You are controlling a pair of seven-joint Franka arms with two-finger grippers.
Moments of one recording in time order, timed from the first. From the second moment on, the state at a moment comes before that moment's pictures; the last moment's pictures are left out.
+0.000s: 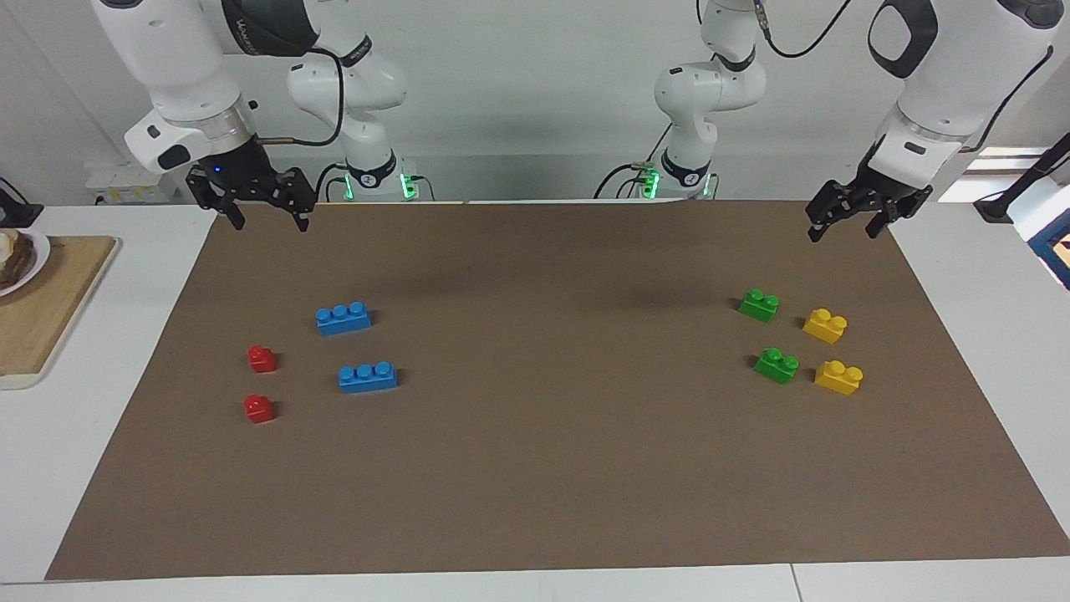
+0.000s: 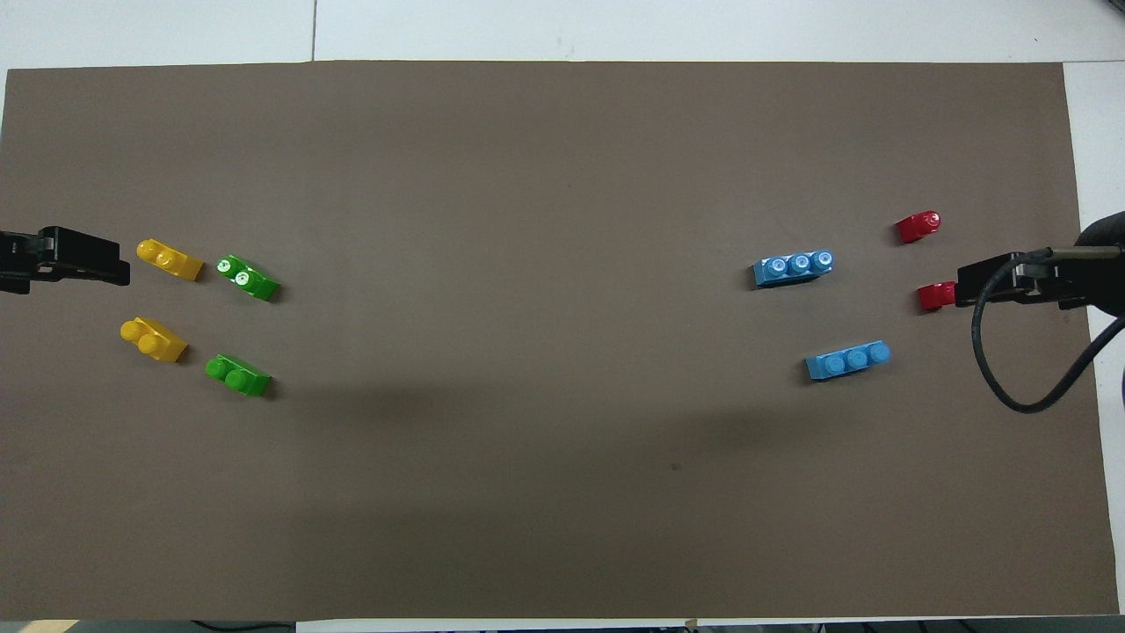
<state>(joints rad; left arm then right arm) 0.07 -0.03 -0.08 -1.64 -0.02 1.62 0.00 0.08 -0.09 -0.06 -1.73 -0.02 1.61 0.08</state>
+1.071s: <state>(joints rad) 0.07 -0.03 -0.08 -1.69 -0.02 1.68 -0.24 0.07 -0.10 -0.06 -1.75 -0.02 1.68 0.14</state>
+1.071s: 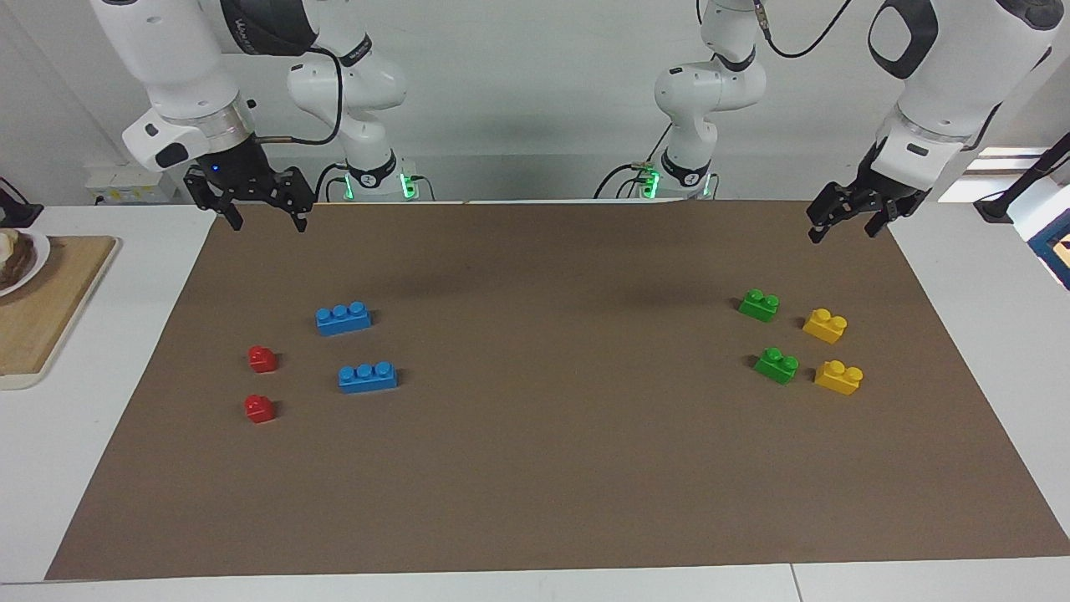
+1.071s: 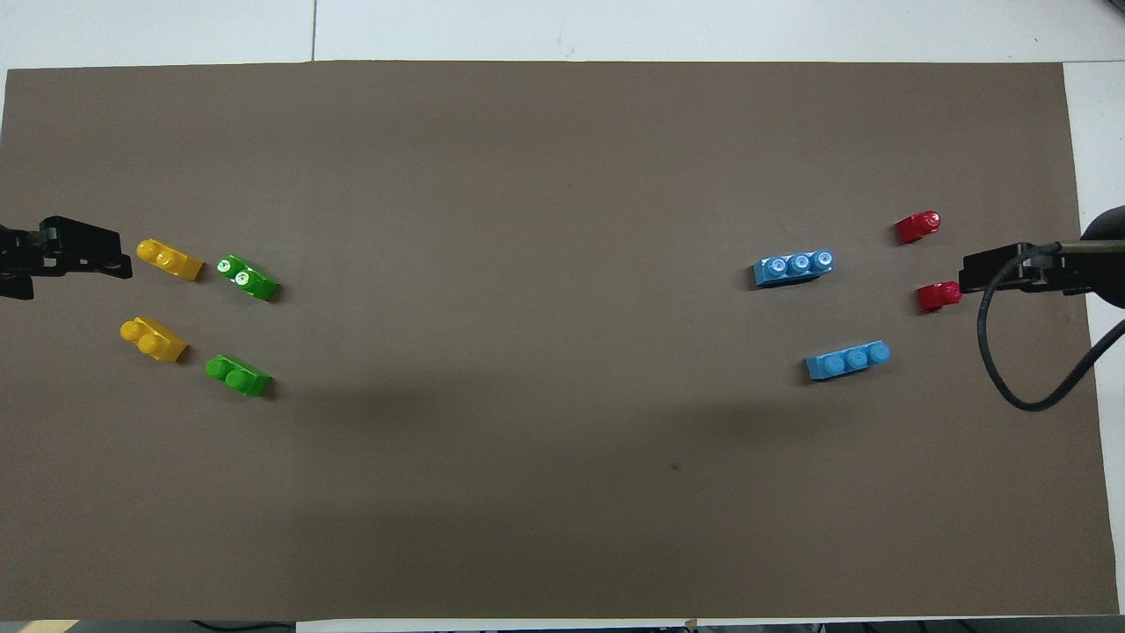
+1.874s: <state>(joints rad) 0.07 -0.01 -0.09 -1.98 -0.02 2.05 -0.81 0.00 0.04 -0.07 -1.76 0.18 1.73 0.79</state>
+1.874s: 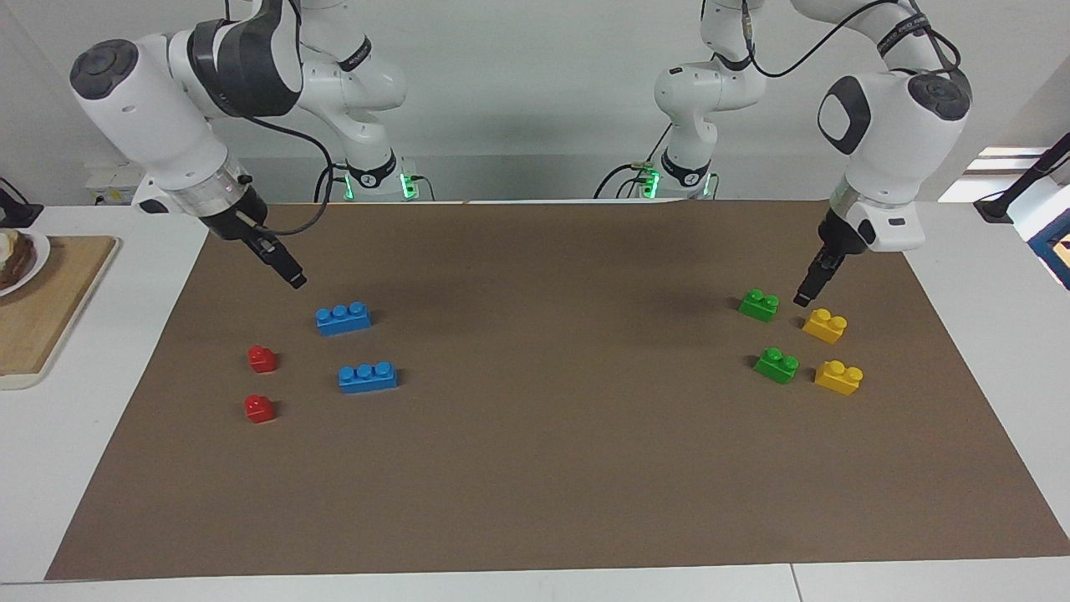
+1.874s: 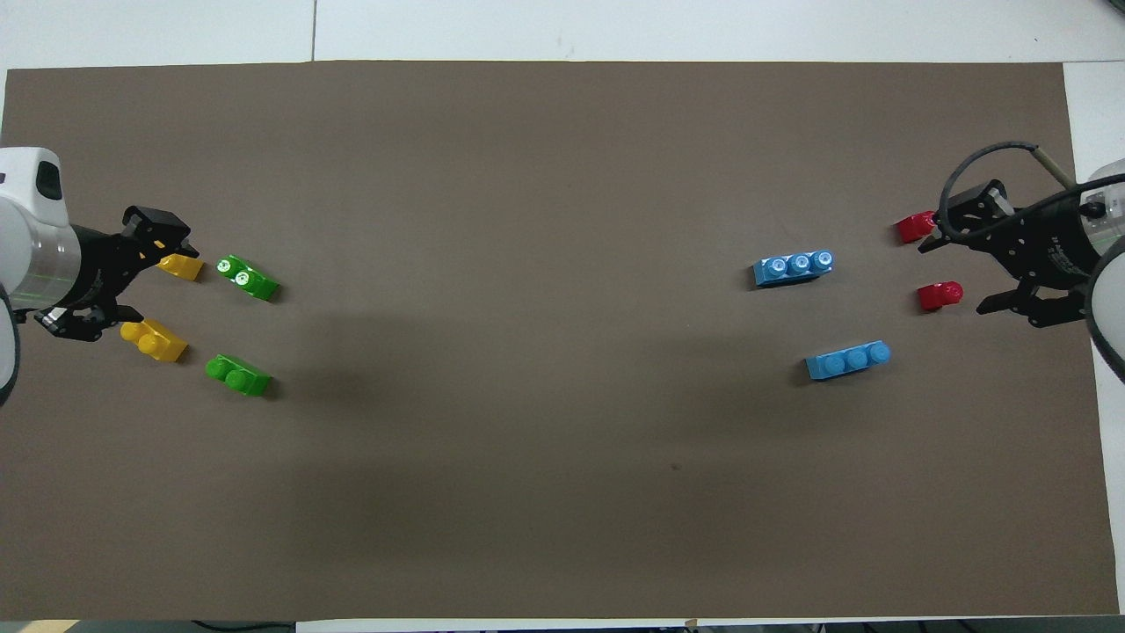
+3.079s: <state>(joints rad) 0.07 0.29 -0.07 -1.98 -0.02 2.35 -0.97 -0.07 0.47 -0.06 -1.65 0.57 1.81 1.06</state>
